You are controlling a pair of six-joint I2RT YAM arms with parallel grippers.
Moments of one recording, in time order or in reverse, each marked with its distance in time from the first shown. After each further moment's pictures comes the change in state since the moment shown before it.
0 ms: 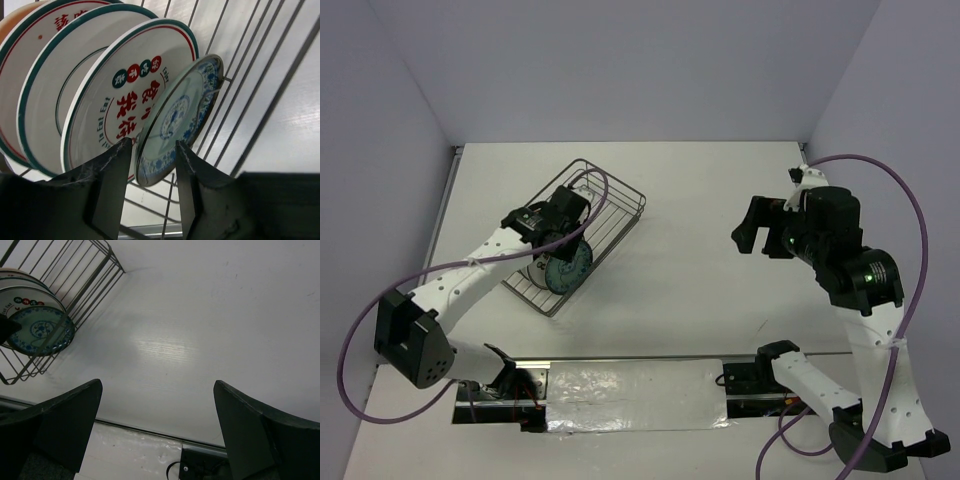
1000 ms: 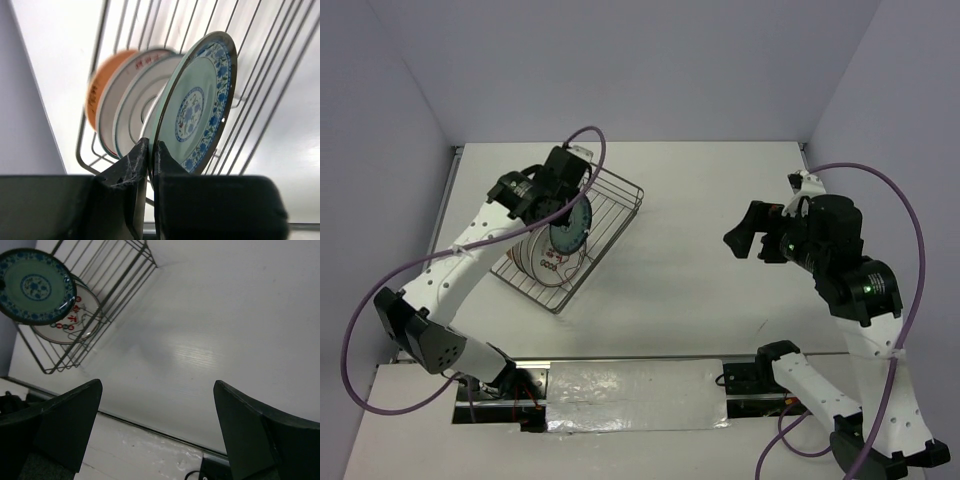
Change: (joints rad) left arm -0.014 0.104 0.363 -0.205 -0.154 0.031; right arm 0.000 -0.048 -0.062 0.050 -0.077 0.039
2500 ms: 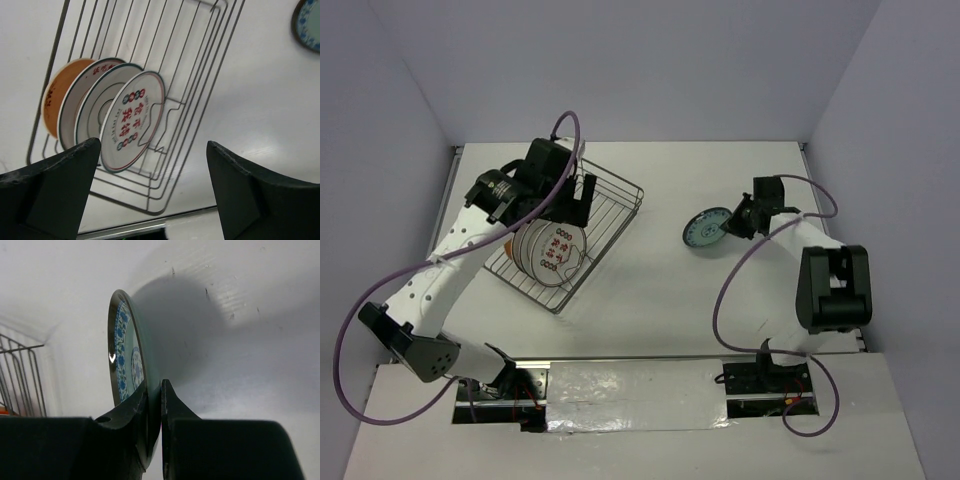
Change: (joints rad) left arm 0.016 -0.046 0.144 -0.020 0.214 -0.150; right arm -0.218 0.700 -0.391 0.800 -0.011 0.312
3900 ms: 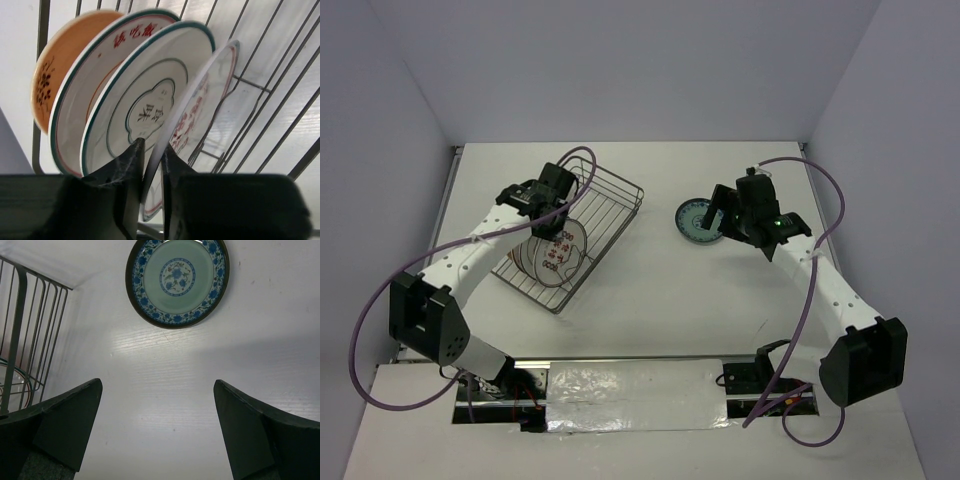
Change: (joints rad) left arm 0.141 0.080 -0.374 0.180 -0.053 0.151; right arm 0.270 -0.318 0.090 -0.327 0.248 -0.095
